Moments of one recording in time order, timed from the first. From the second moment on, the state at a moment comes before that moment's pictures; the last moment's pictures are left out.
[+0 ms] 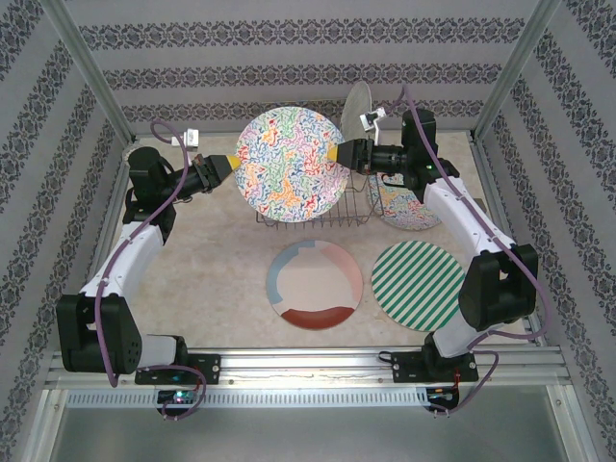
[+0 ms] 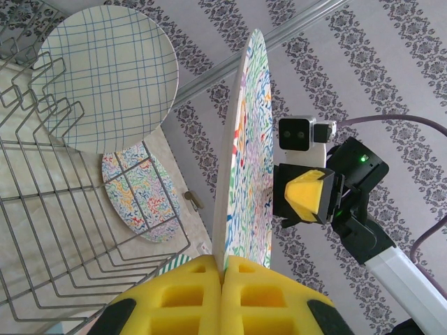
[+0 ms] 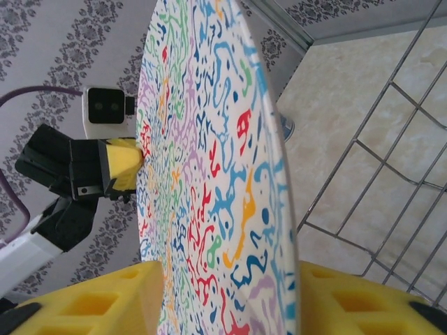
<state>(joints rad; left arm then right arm) 0.03 1.33 0.97 0.30 1.00 -0.95 0.21 1.60 1.37 -0.15 -1.05 0.61</state>
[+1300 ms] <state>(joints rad) 0.03 1.33 0.97 0.28 1.00 -0.93 0.22 1.54 1.29 -0.03 -1.00 0.72</state>
